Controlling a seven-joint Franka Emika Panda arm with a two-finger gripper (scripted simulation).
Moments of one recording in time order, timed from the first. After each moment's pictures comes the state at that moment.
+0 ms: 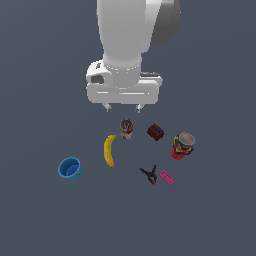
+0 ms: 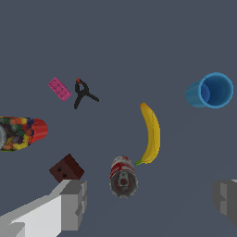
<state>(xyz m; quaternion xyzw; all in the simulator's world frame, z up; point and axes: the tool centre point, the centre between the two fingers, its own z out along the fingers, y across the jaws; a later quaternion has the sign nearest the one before) -0.013 -0.015 0.310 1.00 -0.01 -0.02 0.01</state>
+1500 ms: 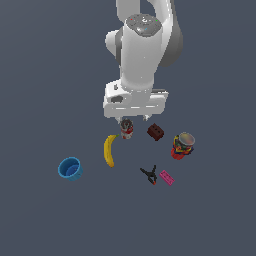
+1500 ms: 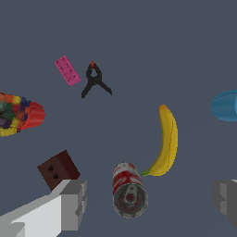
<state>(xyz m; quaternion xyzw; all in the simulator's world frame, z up) -0.019 0.017 0.251 1.00 0.07 -0.02 0.02</state>
